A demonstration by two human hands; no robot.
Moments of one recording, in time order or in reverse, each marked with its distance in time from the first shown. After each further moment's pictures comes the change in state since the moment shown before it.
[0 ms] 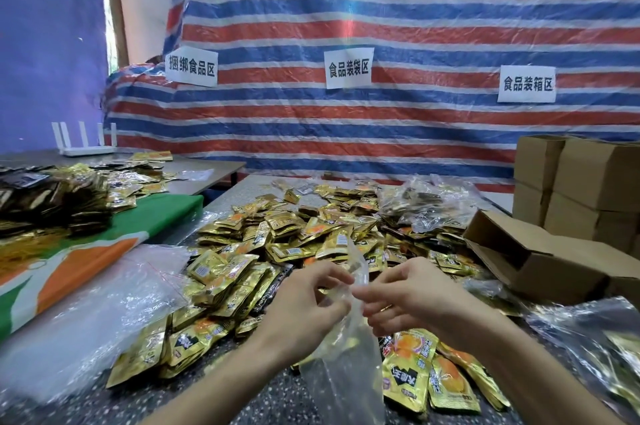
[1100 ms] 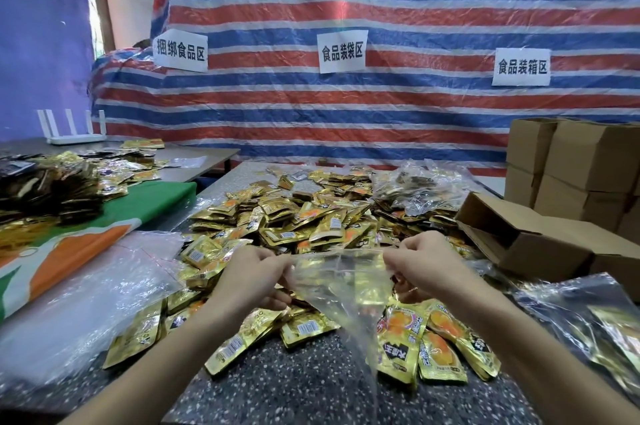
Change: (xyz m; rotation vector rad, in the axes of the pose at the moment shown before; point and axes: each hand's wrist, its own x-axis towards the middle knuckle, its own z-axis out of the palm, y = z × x) left_hand 0.010 -0.017 -0.034 -0.186 0.159 -0.513; right_hand 0.004 0.007 -0.013 -0.205 0.350 -0.031
